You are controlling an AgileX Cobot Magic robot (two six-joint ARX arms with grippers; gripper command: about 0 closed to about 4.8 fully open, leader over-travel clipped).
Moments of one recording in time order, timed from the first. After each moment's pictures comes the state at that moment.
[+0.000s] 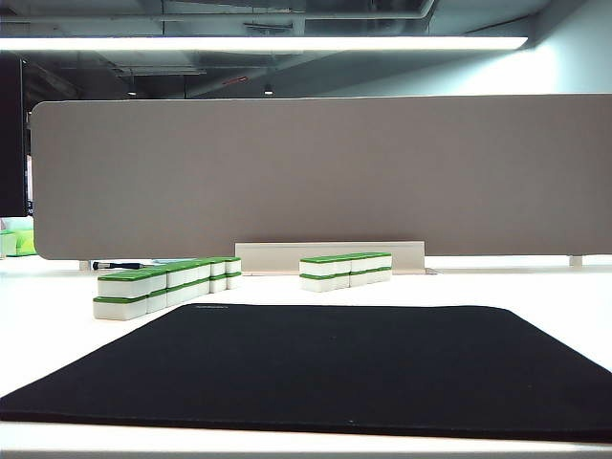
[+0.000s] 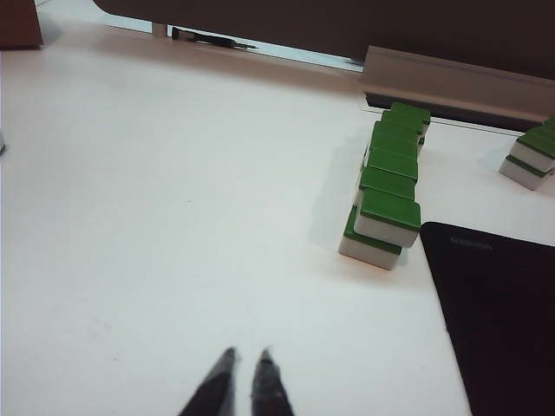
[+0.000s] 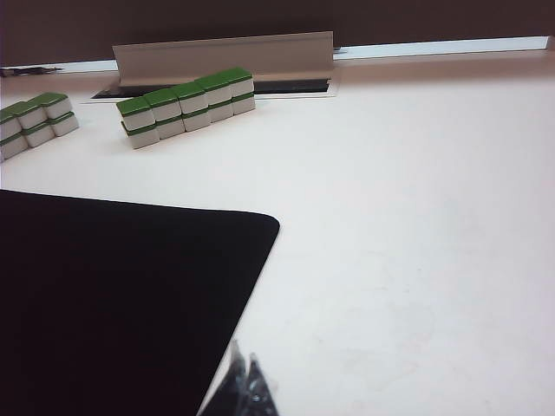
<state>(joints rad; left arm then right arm) 0.05 0.00 0.01 -0.17 0.09 -0.13 0.04 0.01 0.01 -0.18 -0.18 0.08</state>
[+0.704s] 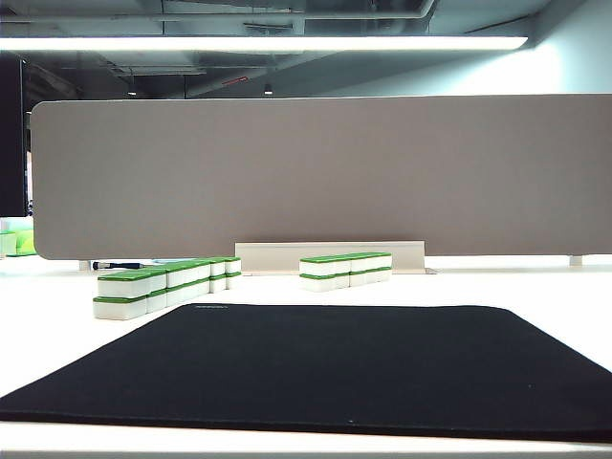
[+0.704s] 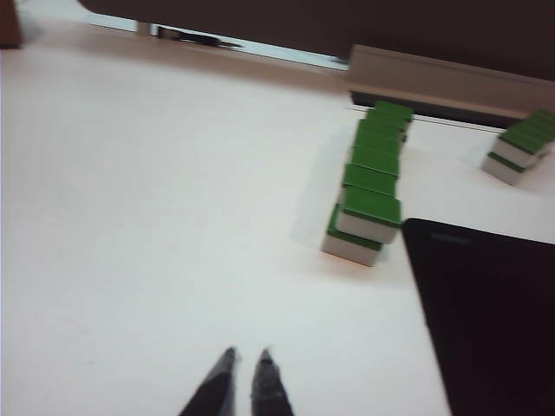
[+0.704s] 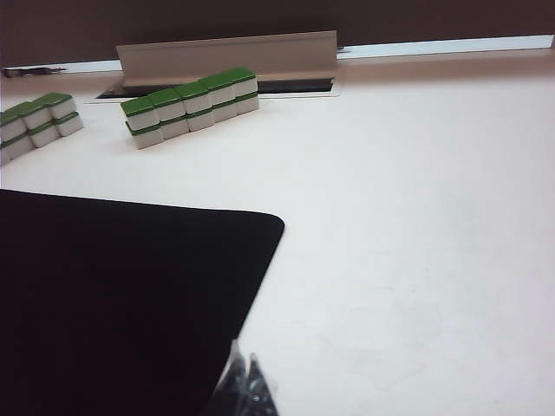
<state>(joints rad) 0.05 0.00 0.01 -0.17 0.14 -0.13 0.05 0.01 0.01 -0.18 -0.18 0.09</state>
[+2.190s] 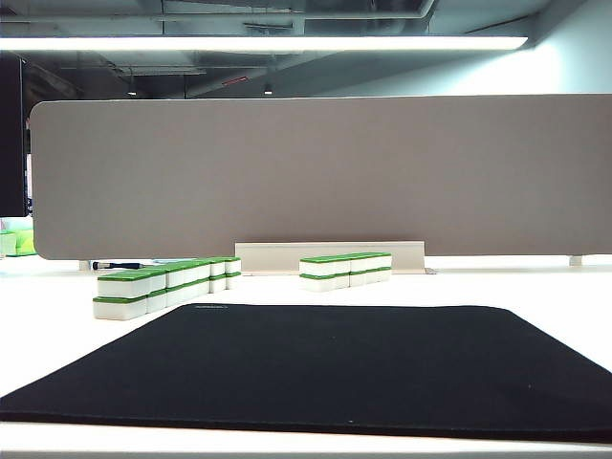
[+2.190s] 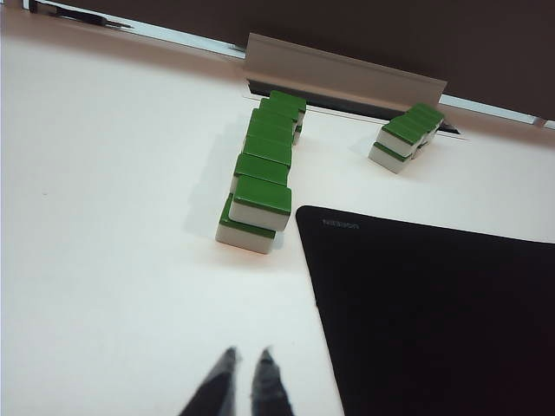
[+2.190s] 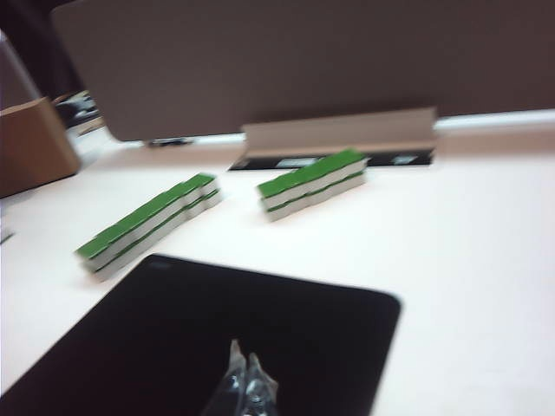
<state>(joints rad) 0.05 0.00 0.01 -0.16 0.33 -0.20 0.05 0.01 0.41 -0.49 -0.37 0.20</state>
